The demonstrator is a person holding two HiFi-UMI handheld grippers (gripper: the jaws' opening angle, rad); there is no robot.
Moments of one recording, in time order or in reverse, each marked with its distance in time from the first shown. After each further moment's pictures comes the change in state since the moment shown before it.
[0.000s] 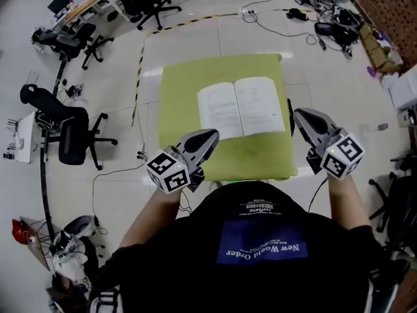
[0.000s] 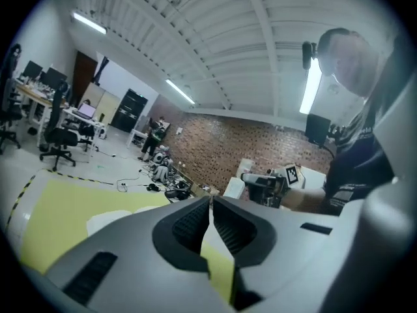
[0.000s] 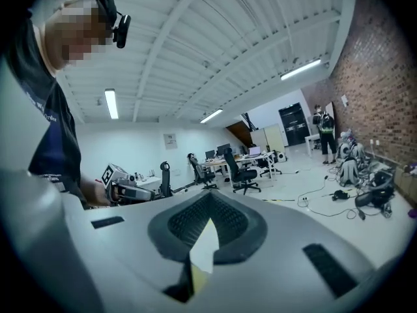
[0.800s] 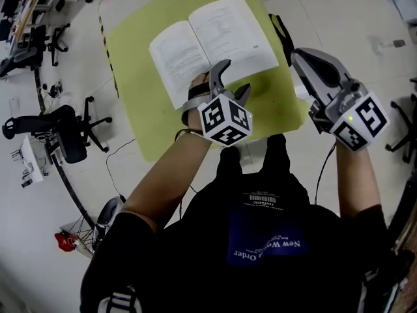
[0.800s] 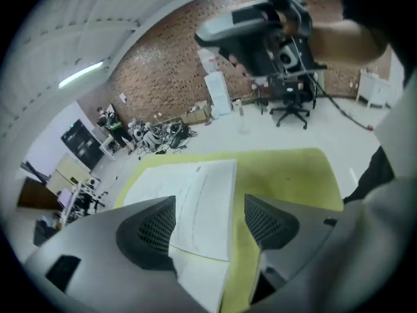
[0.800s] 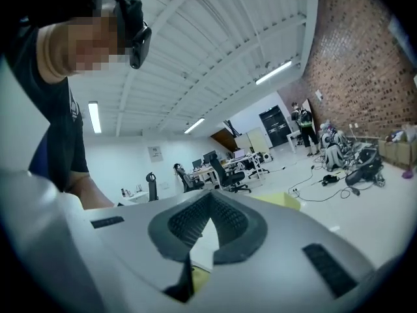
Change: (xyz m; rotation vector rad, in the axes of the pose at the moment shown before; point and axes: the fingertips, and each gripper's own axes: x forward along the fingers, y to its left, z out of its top) left arm 0.196 0.051 -0.197 0.863 0.776 0.137; right arm -0.011 -0.074 -0.088 0.126 -0.113 -0.103
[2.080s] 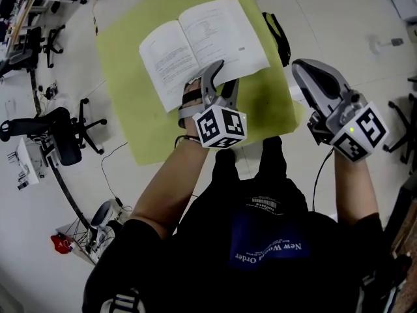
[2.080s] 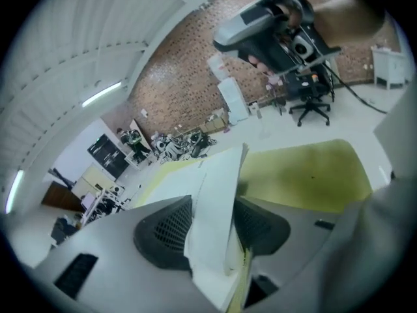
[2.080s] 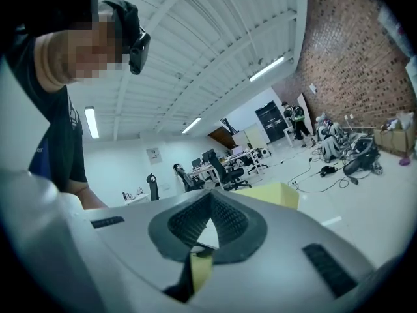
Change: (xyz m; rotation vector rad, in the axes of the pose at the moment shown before) left arm 0.010 0.011 0.000 0.012 -0.077 0.213; right arm -0.023 -0.005 -0.021 0.080 0.002 -0.005
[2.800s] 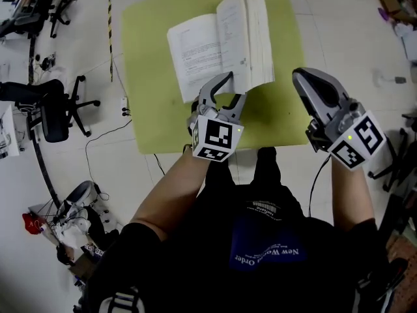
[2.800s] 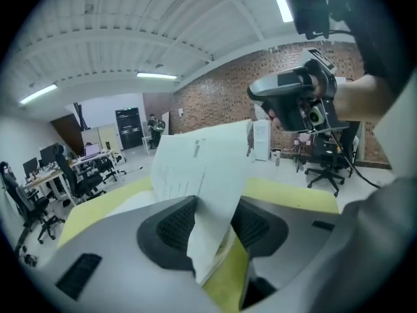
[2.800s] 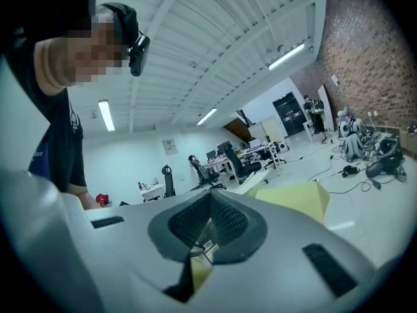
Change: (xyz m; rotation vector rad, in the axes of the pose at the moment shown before) left arm -0.050 0.025 -0.028 -0.524 -0.219 -0.003; right arm 0.061 0.046 -0.002 -0.058 0.089 0.135
